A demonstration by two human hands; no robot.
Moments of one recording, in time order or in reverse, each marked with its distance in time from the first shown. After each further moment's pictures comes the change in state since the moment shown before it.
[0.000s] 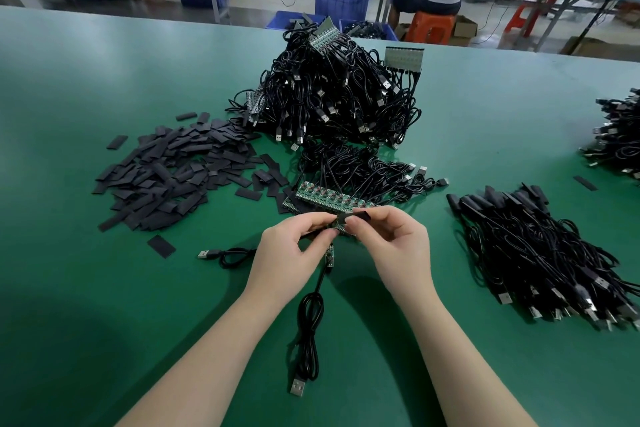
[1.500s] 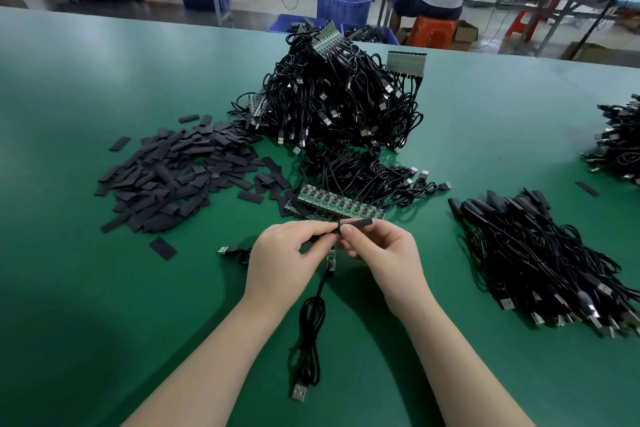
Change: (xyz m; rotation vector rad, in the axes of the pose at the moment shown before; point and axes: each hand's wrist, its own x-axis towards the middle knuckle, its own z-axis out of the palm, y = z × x) left_hand -0.005 0.011 -0.004 0.182 0.150 0.129; right_hand -0.002 0.005 0.005 0.105 -0.142 0.186
